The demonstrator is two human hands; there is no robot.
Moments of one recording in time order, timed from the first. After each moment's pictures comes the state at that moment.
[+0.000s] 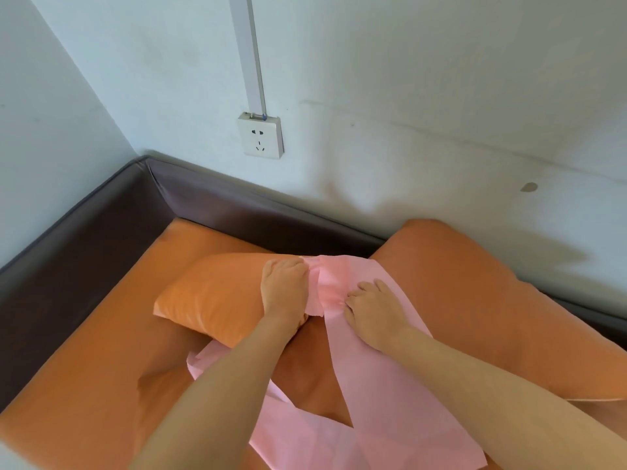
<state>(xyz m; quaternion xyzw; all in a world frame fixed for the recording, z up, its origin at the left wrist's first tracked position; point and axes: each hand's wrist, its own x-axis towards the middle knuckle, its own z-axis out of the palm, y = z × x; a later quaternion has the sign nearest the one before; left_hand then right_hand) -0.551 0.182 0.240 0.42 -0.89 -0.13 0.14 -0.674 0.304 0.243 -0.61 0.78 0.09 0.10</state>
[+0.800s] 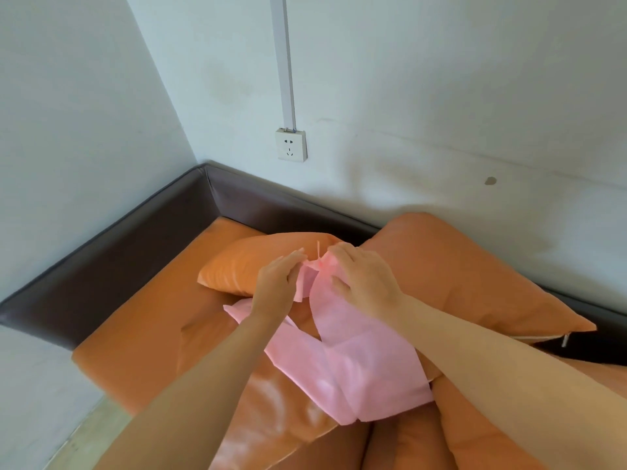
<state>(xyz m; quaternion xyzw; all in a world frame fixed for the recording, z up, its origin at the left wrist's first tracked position) -0.452 0.310 0.331 0.41 -0.82 -0.25 0.32 -0.619 0.384 0.331 -0.70 0.69 -0.18 -0.06</state>
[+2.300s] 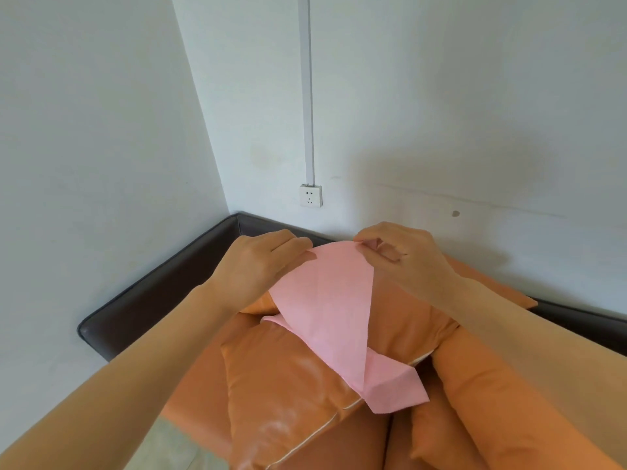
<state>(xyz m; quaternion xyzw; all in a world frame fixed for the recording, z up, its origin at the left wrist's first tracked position) -0.272 0.390 0.545 0.01 -0.91 0.09 0.41 -0.490 0.534 0.545 -0.69 0.57 -0.45 -0.05</state>
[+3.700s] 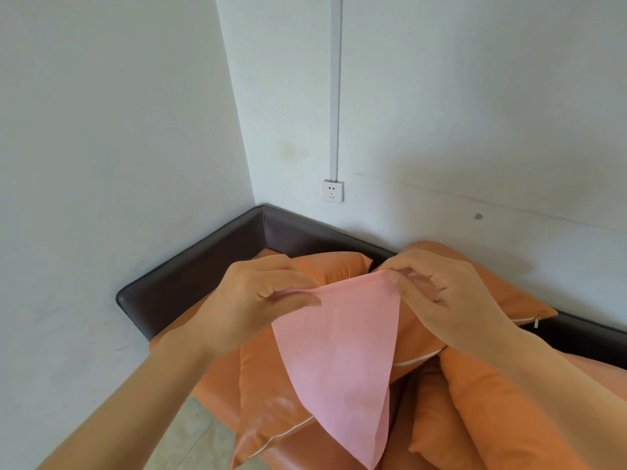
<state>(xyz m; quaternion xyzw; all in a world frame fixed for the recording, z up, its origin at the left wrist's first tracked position) -0.223 0.496 0.563 0.12 -0.91 -0.15 0.37 -0.461 0.618 0.561 -0.70 0.56 -0.43 0.02</state>
